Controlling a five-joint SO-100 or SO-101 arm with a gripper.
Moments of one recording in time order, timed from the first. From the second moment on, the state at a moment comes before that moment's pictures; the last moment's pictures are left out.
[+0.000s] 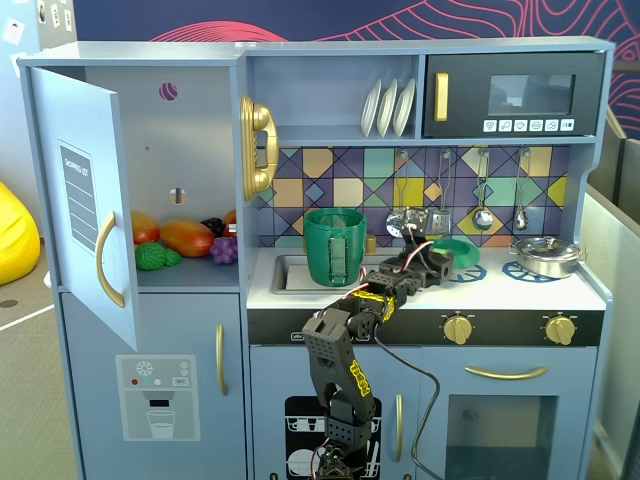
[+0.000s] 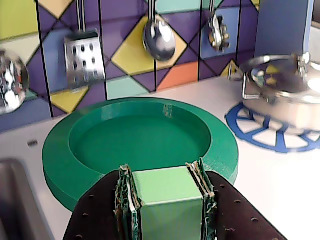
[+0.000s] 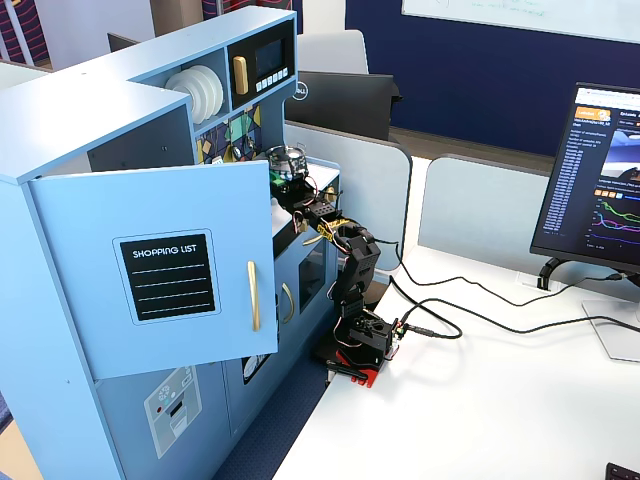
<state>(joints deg) 30.7 111.5 109.5 -3.9 -92.9</state>
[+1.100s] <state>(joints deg) 5.2 127.3 88.6 25.6 -92.0</state>
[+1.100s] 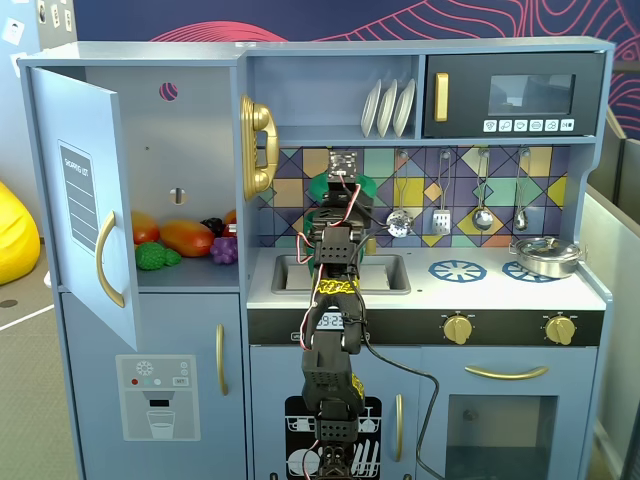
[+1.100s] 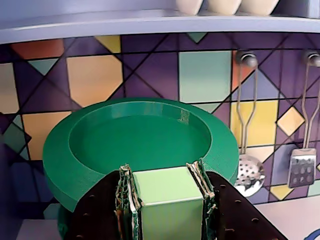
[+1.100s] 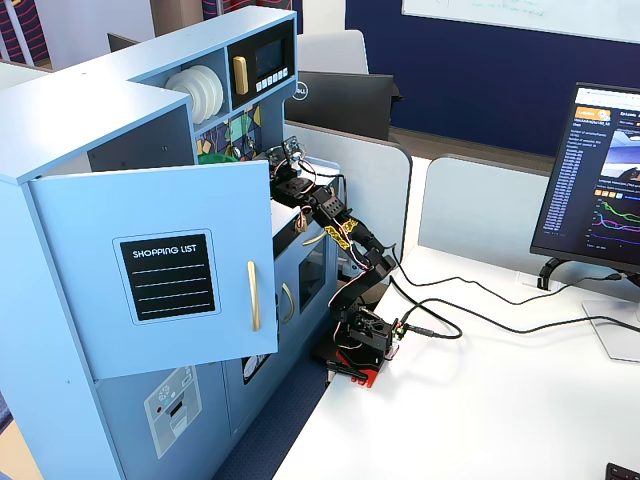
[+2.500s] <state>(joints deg) 2.5 119.4 88.6 25.6 -96.6</state>
